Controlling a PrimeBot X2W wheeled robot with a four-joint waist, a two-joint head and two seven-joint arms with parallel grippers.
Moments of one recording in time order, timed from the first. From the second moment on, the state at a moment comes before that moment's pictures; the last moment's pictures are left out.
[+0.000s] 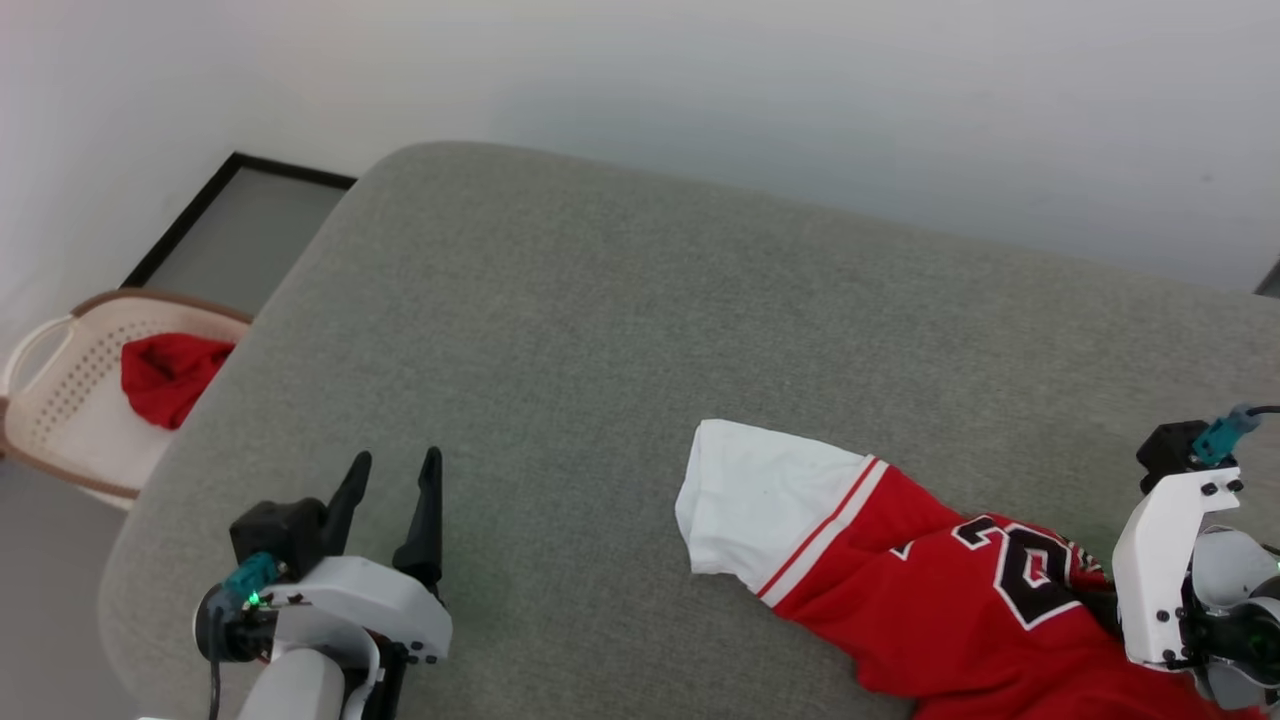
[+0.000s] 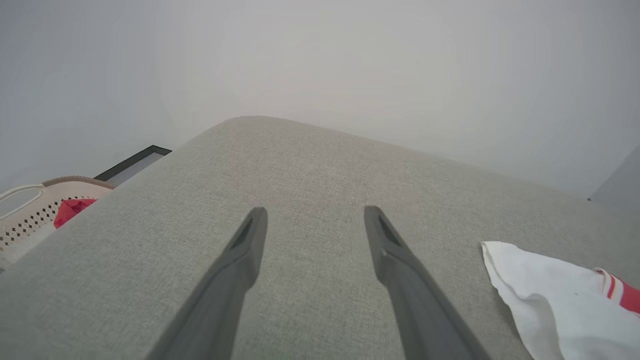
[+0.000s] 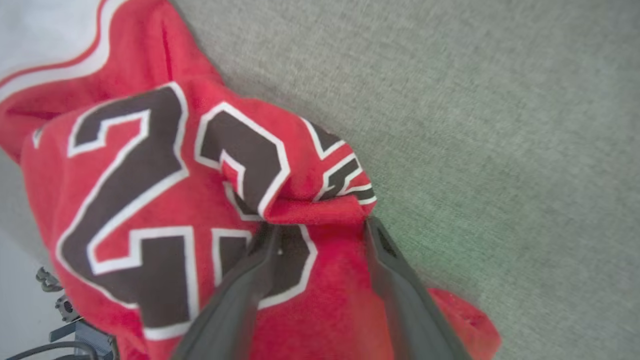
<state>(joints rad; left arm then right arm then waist) -0.31 0.15 -0.06 0.55 -0.34 -0.13 -0.26 -0.35 -0.46 0.21 0.33 0.65 0.13 0.95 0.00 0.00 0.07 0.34</state>
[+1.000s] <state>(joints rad) -0.27 0.17 -0.03 0.57 -0.34 -0.13 -0.26 -0.22 -0.52 0.42 -0.25 0.66 0.13 0.99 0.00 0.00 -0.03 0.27</state>
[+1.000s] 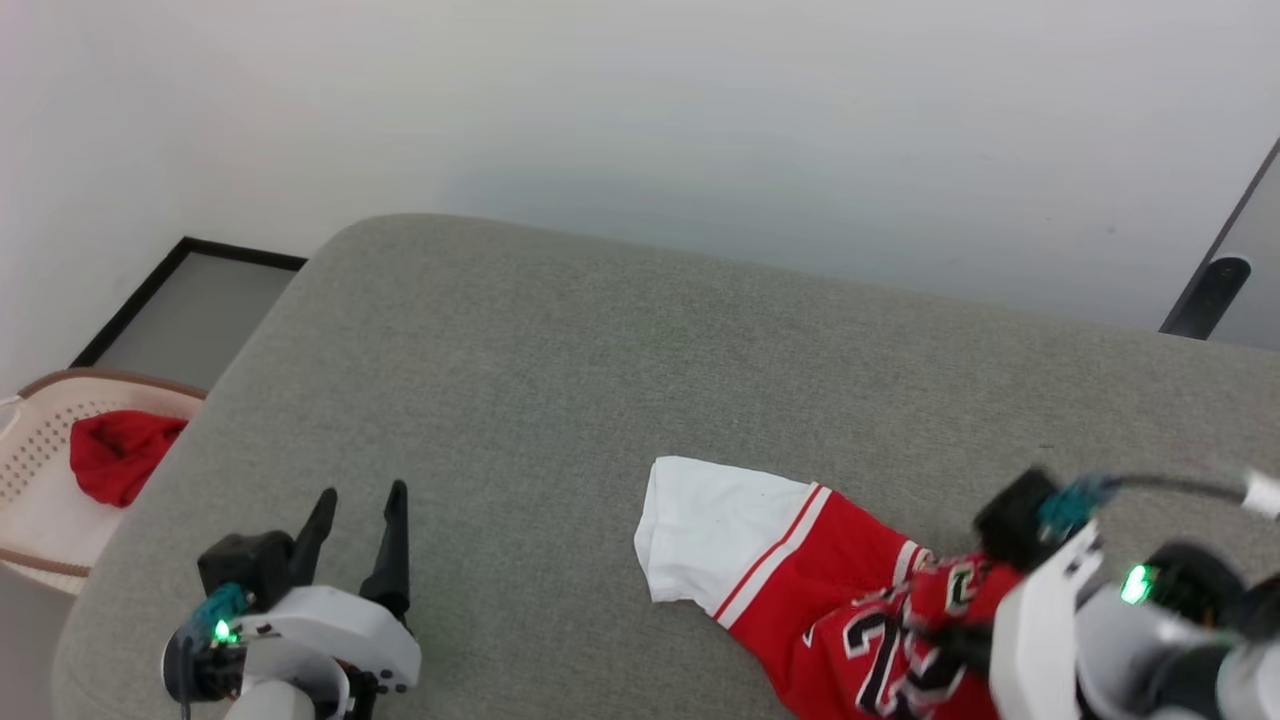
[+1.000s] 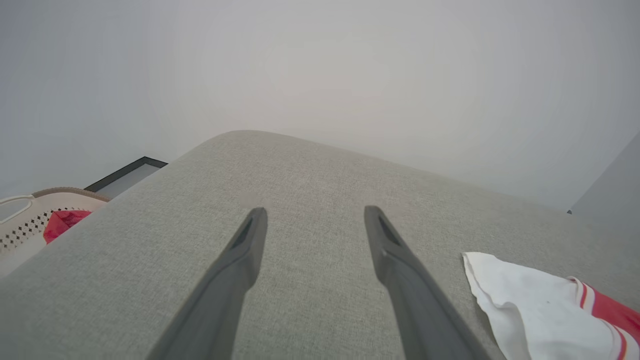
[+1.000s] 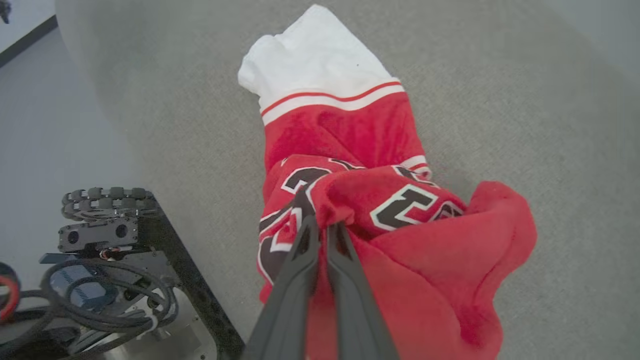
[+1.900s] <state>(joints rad) -0.24 0.16 0.00 0.57 -0.34 -0.13 -0.26 0.03 -0.42 0.51 -0.30 0.60 0.13 0.98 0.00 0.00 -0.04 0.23</state>
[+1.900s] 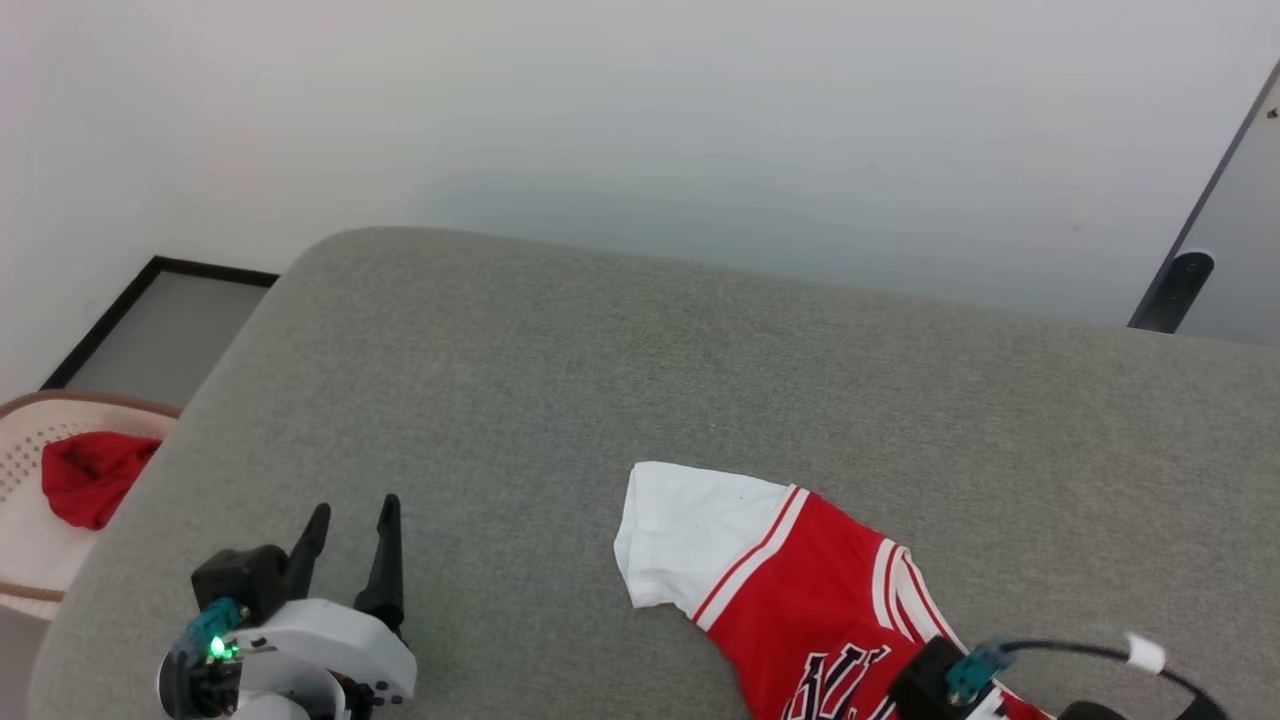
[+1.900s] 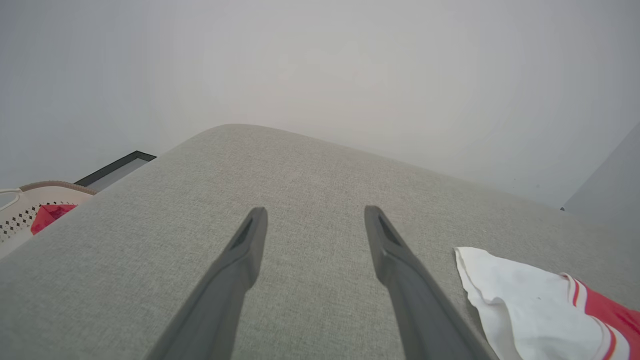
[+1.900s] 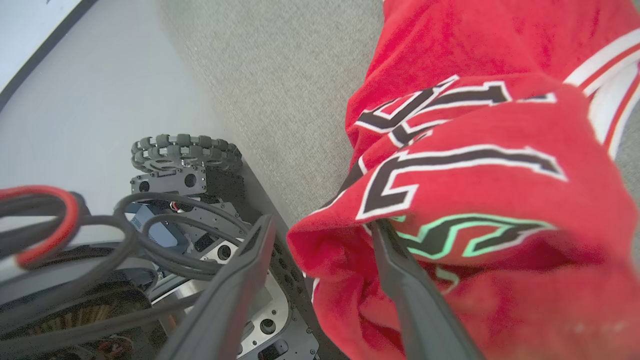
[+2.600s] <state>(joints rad) -0.23 0.19 0.00 0.55 -0.34 -0.13 -0.26 0.02 -0.35 0.22 -0.29 0.45 0.13 0.61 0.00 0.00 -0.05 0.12</state>
